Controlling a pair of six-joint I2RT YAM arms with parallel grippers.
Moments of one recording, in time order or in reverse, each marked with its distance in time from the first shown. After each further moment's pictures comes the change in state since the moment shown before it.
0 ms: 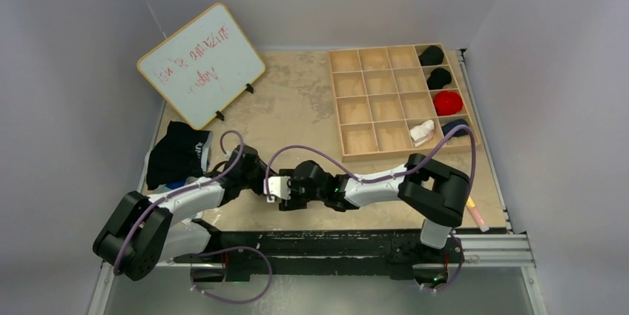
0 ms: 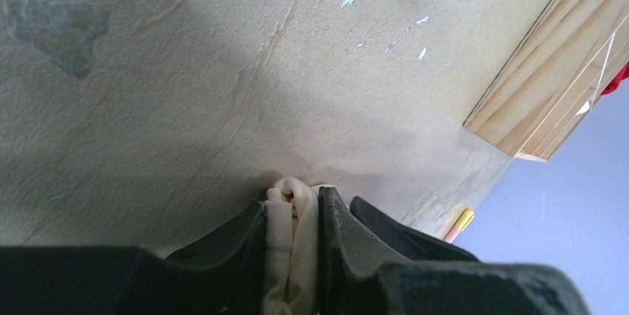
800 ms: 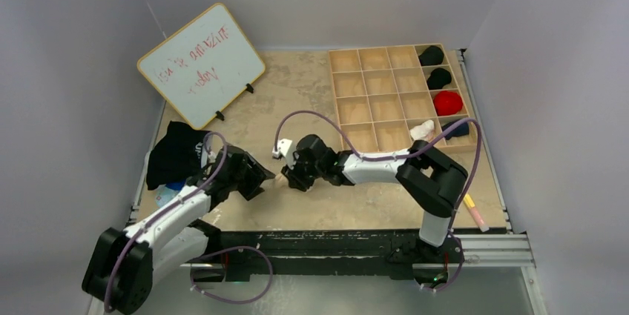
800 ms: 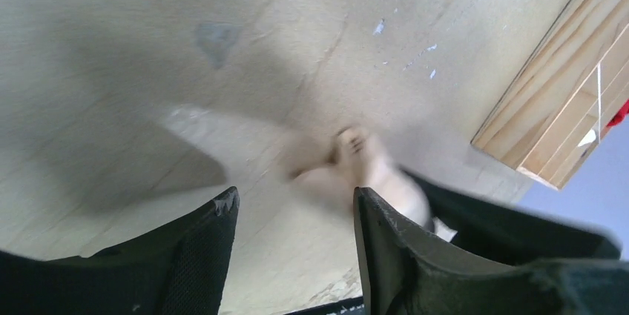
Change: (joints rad) left arm 0.087 -0.182 0.023 -0.235 -0.023 0.079; right arm -0.145 0.060 0.137 -0.167 -0.129 0.418
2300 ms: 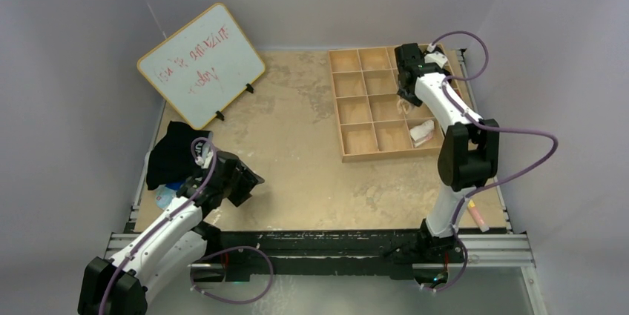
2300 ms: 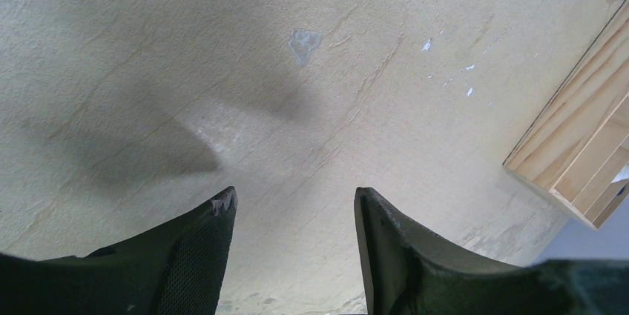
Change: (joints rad) left arm 0.007 -0.242 0.013 -0.290 -0.161 0.011; right arm -0.846 0.011 0.593 -0.882 0.776 0.876
